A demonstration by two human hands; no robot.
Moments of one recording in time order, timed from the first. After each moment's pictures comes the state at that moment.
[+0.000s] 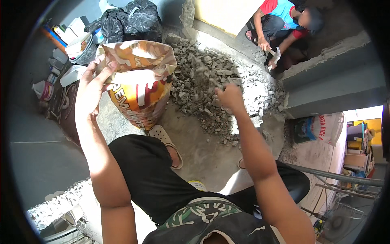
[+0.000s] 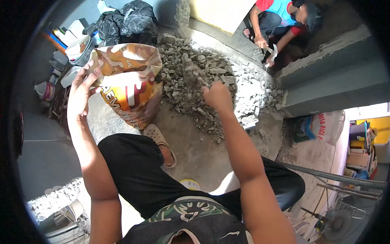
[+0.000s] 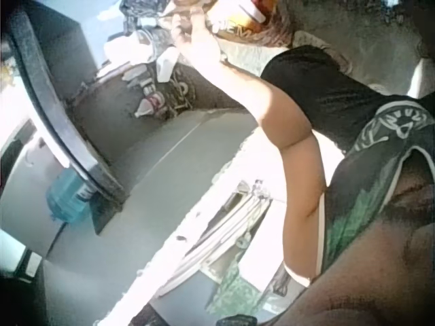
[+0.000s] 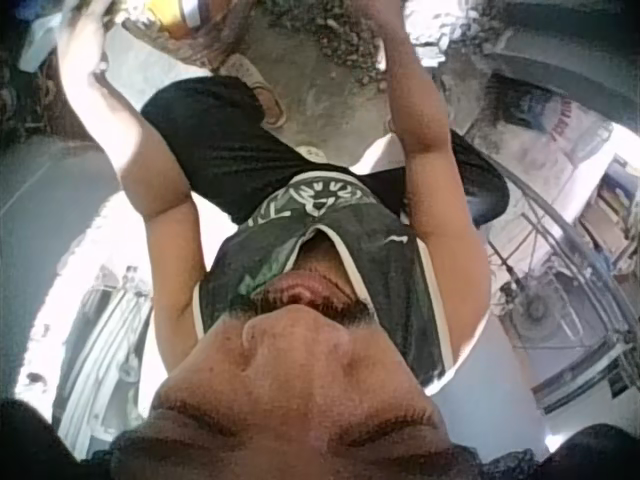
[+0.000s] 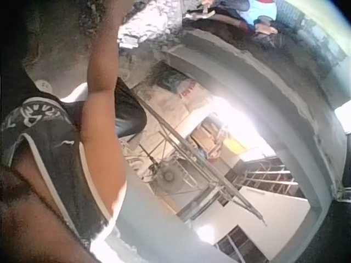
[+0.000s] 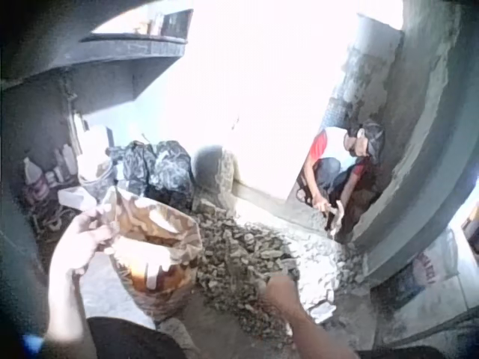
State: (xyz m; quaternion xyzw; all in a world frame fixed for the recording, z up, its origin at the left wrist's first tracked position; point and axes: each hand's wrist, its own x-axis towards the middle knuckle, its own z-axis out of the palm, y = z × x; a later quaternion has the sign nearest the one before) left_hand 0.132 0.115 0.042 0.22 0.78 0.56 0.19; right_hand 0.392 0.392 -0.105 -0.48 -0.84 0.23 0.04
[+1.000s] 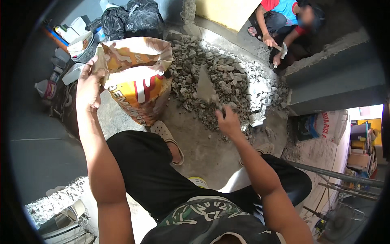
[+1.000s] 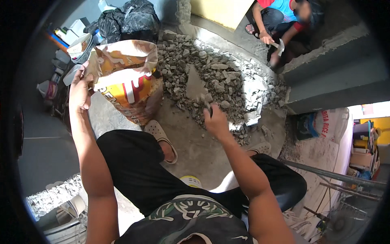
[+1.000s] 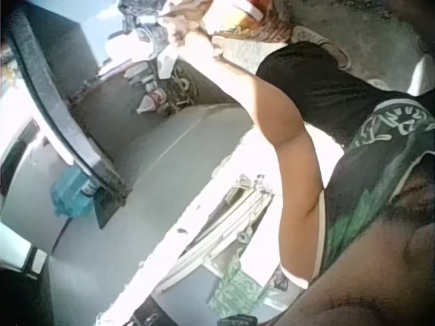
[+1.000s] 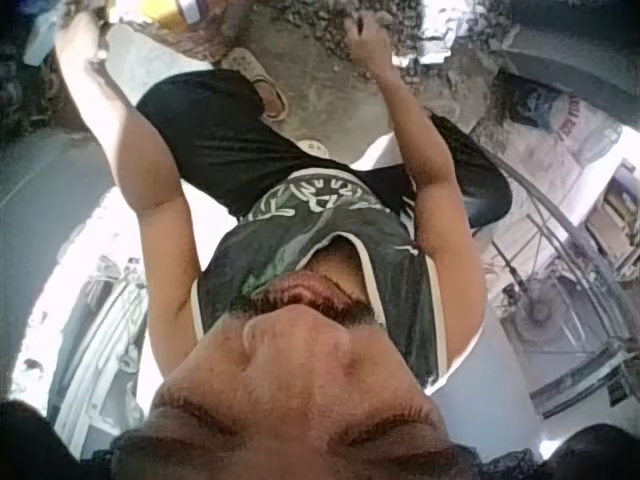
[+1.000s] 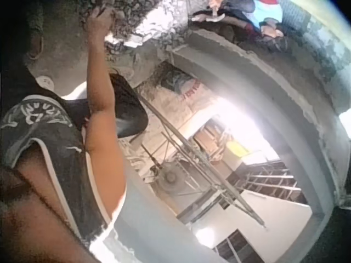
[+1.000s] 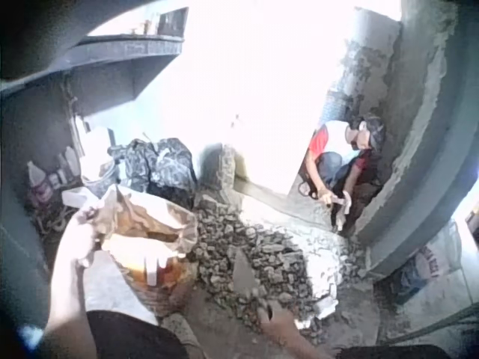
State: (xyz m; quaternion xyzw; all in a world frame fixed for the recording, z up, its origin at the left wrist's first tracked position) left_hand 0.104 0.112 0.008 0.16 0.69 0.69 0.16; right_hand 0.468 0.321 -0.162 -0.43 -0.82 0.35 0.12
